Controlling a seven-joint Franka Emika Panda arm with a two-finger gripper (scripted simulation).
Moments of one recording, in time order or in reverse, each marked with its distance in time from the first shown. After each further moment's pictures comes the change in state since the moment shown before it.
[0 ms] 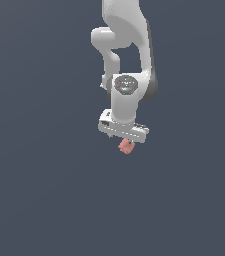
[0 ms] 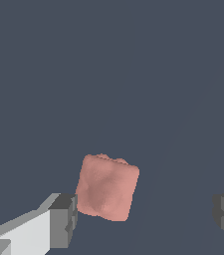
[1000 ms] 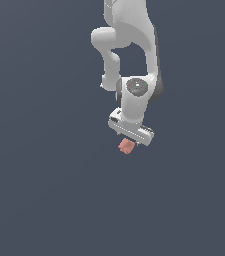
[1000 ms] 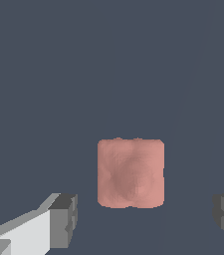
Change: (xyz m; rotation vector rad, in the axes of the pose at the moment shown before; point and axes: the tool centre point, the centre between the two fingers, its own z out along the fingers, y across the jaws) arm -0.028 -0.027 0.022 -0.001 0.018 0.243
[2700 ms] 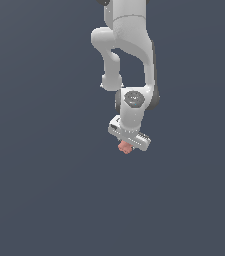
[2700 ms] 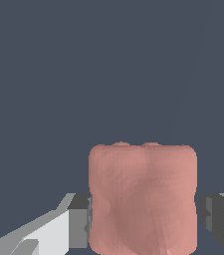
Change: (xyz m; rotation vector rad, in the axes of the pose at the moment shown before) arm 0.000 0.002 0.048 0.000 0.001 0.004
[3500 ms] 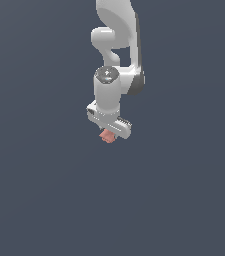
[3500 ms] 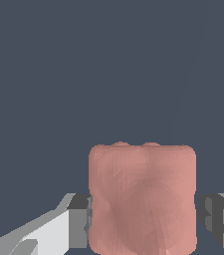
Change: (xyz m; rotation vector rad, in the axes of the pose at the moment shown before) arm 0.038 0.081 -0.080 0.001 -0.001 0.001
